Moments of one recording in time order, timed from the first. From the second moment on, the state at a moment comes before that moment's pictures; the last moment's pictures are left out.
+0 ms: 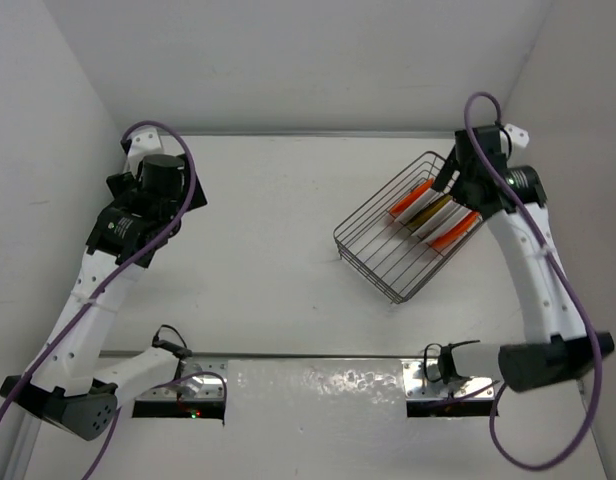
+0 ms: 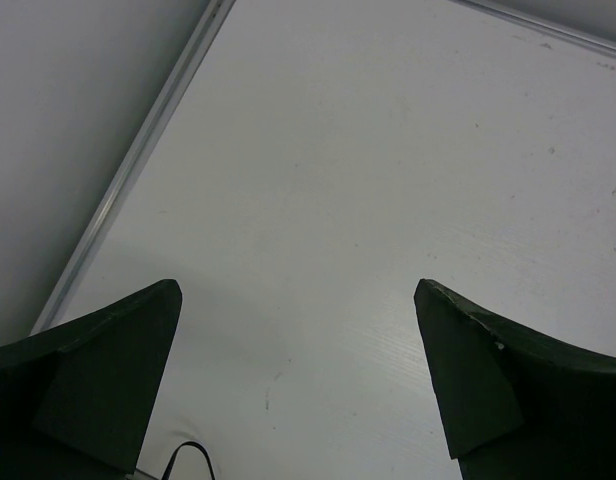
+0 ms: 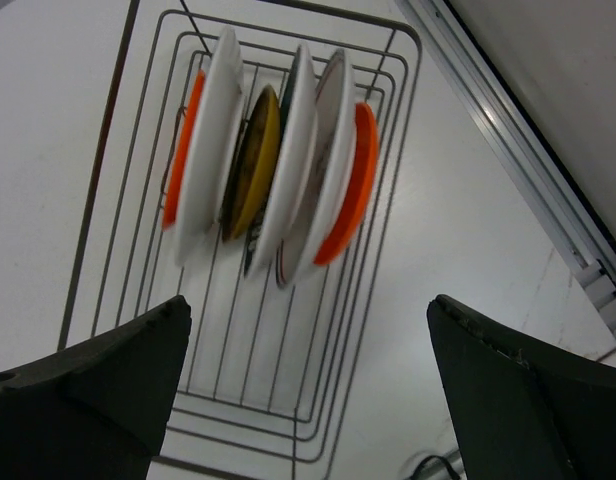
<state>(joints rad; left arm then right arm) -0.33 1.05 1.34 -0.90 -0.66 -0.41 0.17 1.26 1.50 -1.10 0.55 0.59</state>
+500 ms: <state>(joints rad) -0.33 1.03 1.27 -0.90 -0.63 -0.39 0.17 1.74 1.69 -0.97 0.60 0.58</state>
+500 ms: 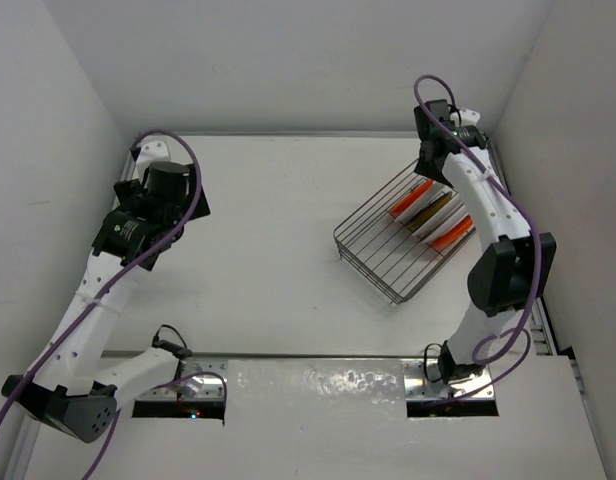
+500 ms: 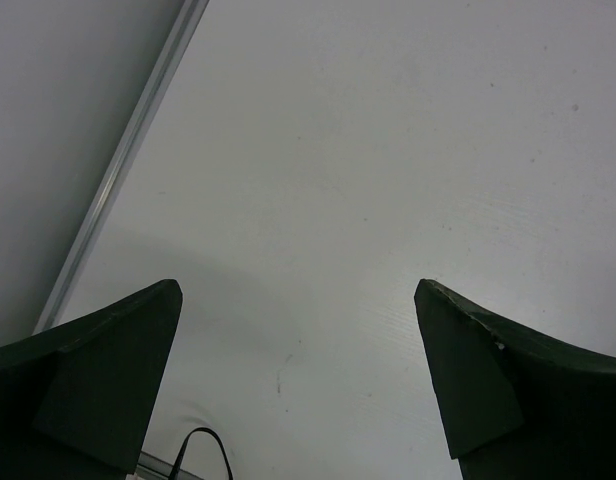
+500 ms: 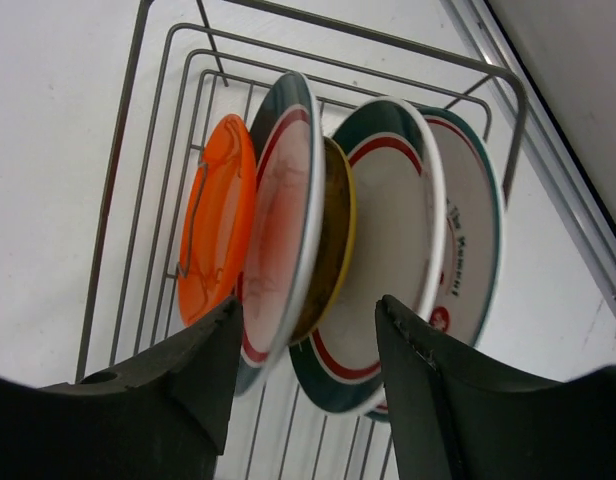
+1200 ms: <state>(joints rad) -0.33 1.05 1.27 -0.91 -0.62 -0.39 0.17 1.86 1.82 -1.06 0.65 0.65</state>
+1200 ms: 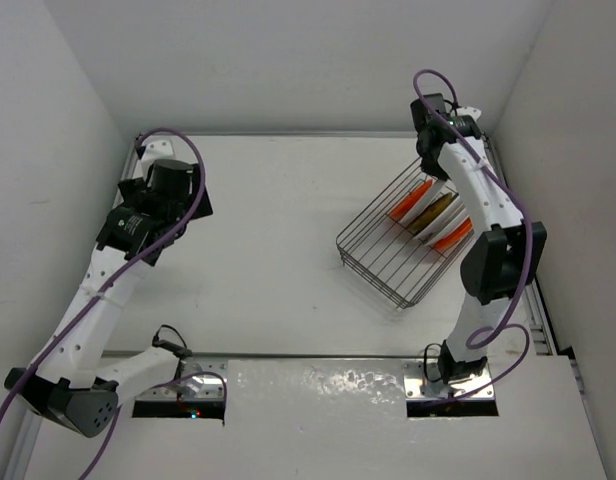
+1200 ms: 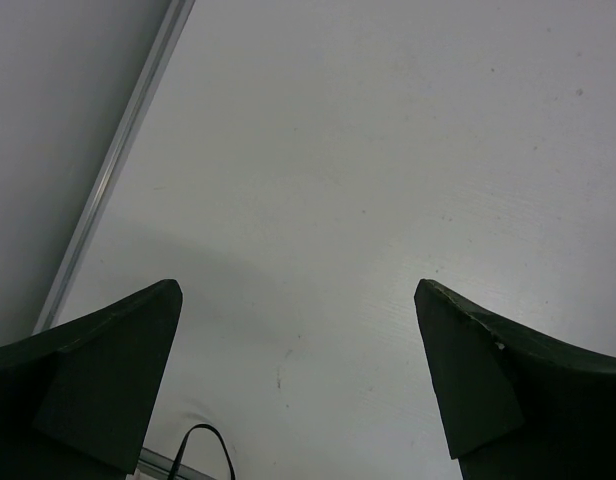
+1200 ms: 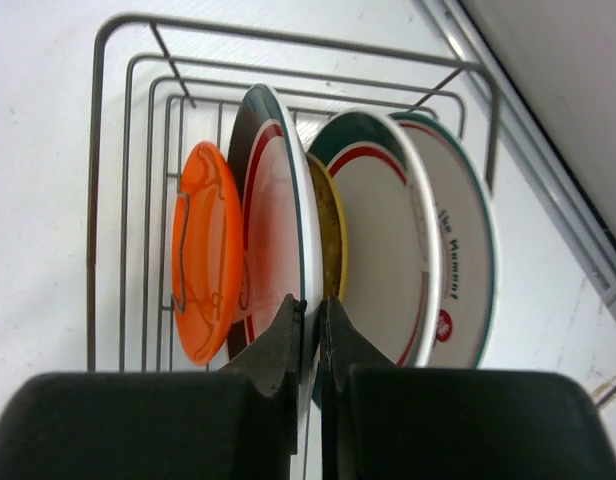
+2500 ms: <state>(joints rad) -0.33 1.37 1.40 -0.51 0.34 -0.64 0.21 1.36 1.14 0.06 -0.59 0.69</state>
